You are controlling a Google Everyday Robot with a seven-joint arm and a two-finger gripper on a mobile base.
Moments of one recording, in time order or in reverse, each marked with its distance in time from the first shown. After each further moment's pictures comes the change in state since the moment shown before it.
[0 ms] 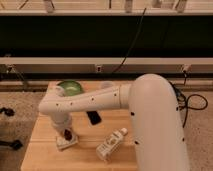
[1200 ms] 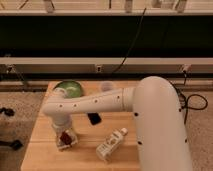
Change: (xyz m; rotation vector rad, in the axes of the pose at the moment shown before) arm 0.000 -0.009 -0.001 0.080 0.033 -0.055
